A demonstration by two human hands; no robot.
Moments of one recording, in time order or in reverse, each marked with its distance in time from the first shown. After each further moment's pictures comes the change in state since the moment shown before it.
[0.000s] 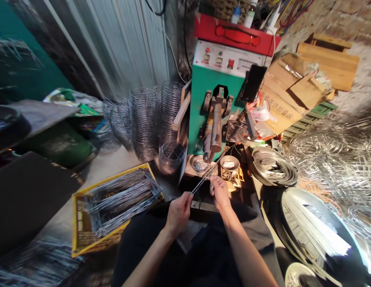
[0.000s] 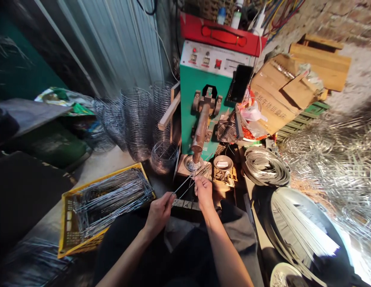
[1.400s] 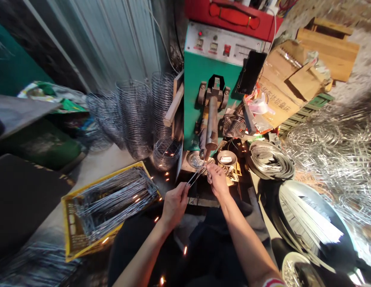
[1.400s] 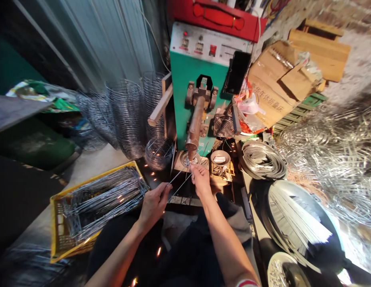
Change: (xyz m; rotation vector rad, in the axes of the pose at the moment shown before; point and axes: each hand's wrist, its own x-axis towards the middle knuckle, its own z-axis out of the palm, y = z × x) left_hand 0.034 0.010 -0.010 0.028 0.023 0.023; right_hand 0.033 -0.021 0.009 0.110 -0.075 -0.006
